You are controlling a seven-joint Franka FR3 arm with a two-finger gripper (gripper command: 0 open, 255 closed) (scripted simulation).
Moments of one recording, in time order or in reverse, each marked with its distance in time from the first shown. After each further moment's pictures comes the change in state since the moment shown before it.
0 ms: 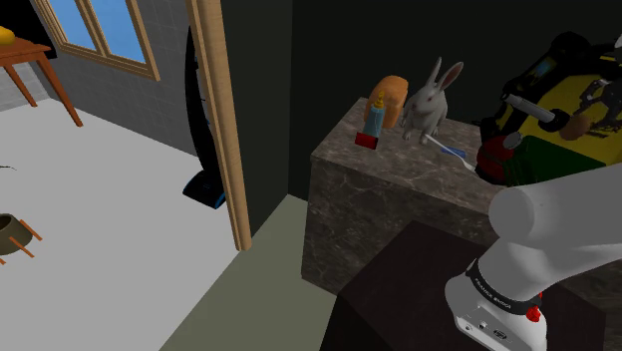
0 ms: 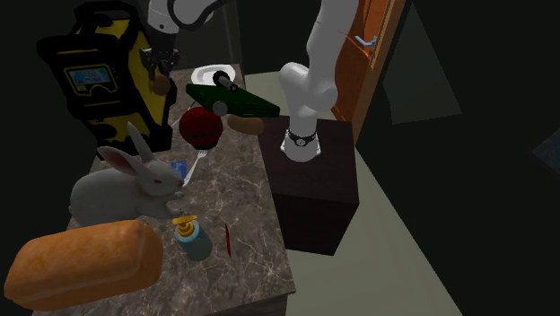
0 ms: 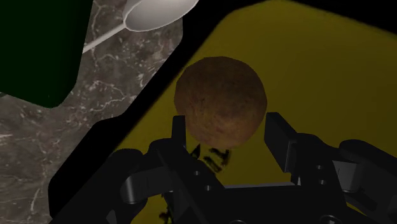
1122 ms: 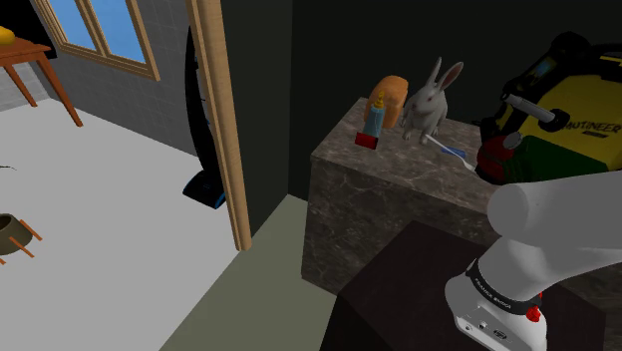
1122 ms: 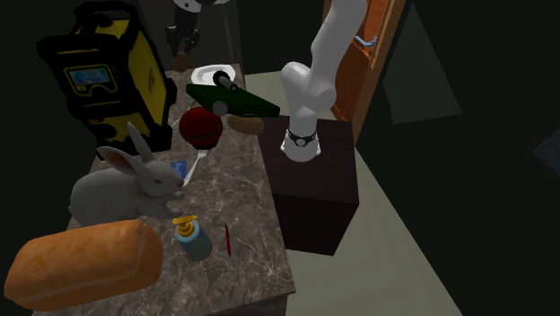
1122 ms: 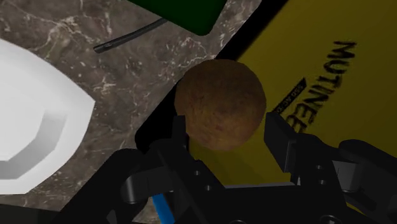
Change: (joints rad) arm -0.096 -0.129 -0.153 0.059 -0.056 -0.158 -0.217
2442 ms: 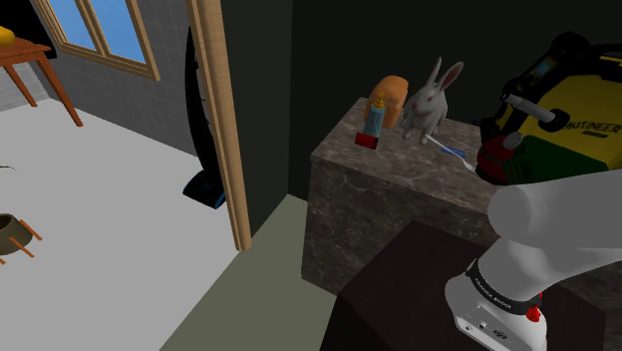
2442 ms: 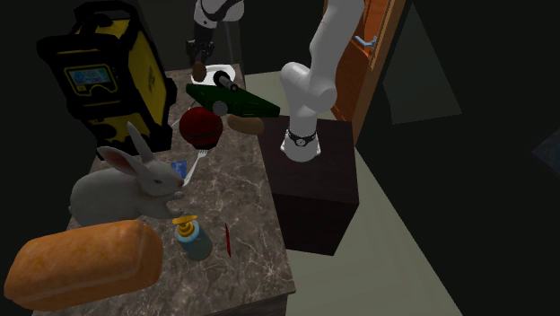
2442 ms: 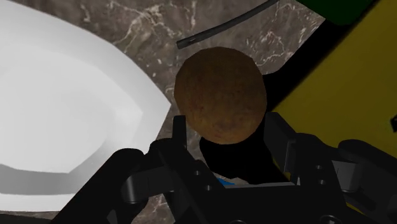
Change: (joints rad) arm 0.050 0.033 -0.272 -0.057 -0.009 0.129 -0.208
